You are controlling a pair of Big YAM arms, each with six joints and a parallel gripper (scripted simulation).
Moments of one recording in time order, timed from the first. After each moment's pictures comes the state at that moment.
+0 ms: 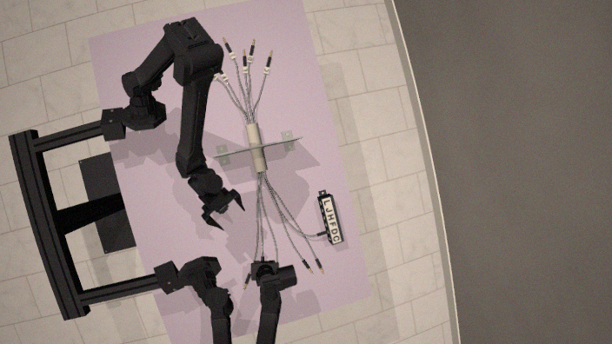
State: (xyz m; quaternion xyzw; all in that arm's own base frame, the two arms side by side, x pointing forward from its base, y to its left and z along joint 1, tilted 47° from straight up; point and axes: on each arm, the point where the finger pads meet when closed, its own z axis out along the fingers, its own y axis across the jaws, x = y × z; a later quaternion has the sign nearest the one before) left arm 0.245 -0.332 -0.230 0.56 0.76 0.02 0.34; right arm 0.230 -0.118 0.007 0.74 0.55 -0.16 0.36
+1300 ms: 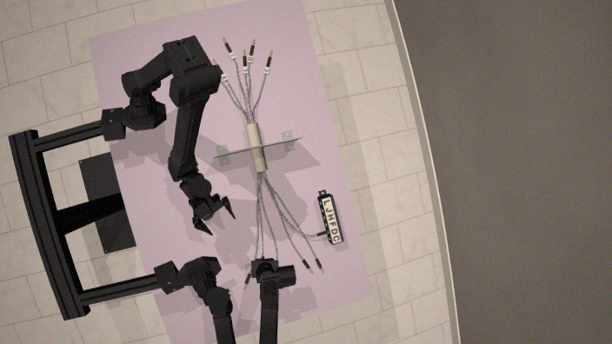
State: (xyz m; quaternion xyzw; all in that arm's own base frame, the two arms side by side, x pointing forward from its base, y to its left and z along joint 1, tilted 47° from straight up) left arm 0.210 -0.335 -0.253 0.63 0.70 0.00 0.35; right arm 0.236 -0.136 -0.010 0.74 0.55 -0.16 0.36
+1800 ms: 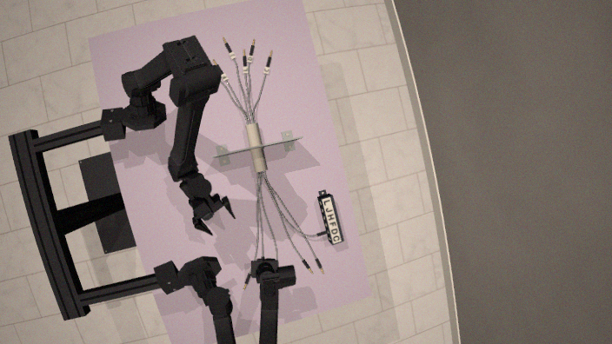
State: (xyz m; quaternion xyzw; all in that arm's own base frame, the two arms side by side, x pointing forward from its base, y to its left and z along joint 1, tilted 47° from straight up) left arm 0.210 -0.335 -0.253 0.63 0.70 0.00 0.35; right arm 0.235 -0.136 -0.010 0.74 0.55 -0.16 0.36
